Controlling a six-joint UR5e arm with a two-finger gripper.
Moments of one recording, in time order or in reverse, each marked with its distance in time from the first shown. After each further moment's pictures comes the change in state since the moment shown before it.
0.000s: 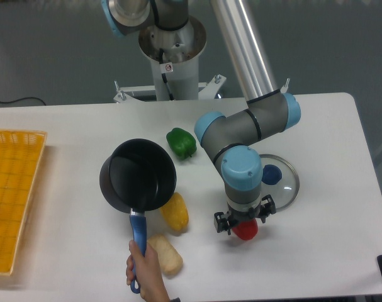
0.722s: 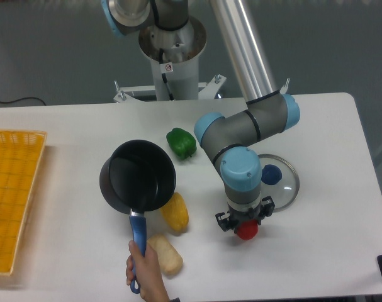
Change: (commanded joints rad) arm 0.000 0.003 0.003 0.003 -0.001 0.008
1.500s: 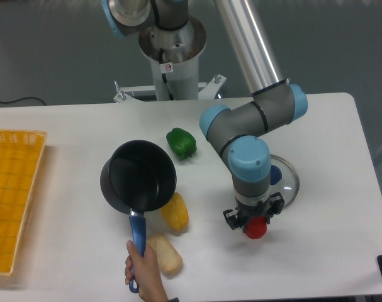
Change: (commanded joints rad) arm 0.034 0.077 0.018 -0.017 -0.021 0.075
